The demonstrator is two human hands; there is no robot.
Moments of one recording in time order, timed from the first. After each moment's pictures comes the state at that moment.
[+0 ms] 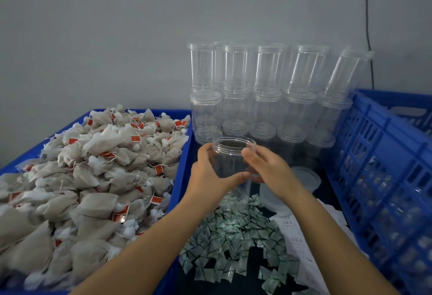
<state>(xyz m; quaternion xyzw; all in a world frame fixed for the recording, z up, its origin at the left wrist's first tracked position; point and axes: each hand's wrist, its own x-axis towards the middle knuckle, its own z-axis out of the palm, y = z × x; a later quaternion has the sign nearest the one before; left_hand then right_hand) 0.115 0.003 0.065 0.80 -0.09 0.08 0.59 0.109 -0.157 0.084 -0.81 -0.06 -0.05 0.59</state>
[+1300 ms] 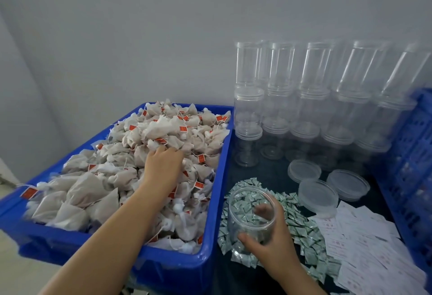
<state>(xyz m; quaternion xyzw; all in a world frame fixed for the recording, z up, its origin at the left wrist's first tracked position) 0.129 0.160 0.053 0.98 0.02 0.19 -0.06 0.045 -0.095 -0.057 -0.78 -0.11 -0.07 0.61</state>
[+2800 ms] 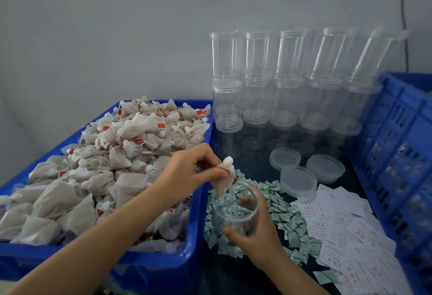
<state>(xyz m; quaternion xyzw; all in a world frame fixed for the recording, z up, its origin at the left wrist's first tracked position) 0.088 0.091 0.079 0.81 -0.32 0.13 0.47 0.044 -0.092 -0.061 -0.77 -0.12 -0.08 0.62</state>
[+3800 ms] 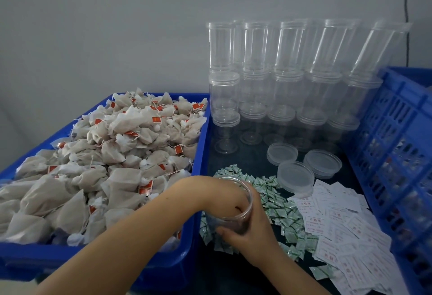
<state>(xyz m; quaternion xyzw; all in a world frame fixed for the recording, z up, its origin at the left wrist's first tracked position) 0.096 0.024 0.076 0.86 -0.44 -0.25 -0.03 0.049 -0.090 -0.061 -0.78 -0.13 -0.08 0.60</state>
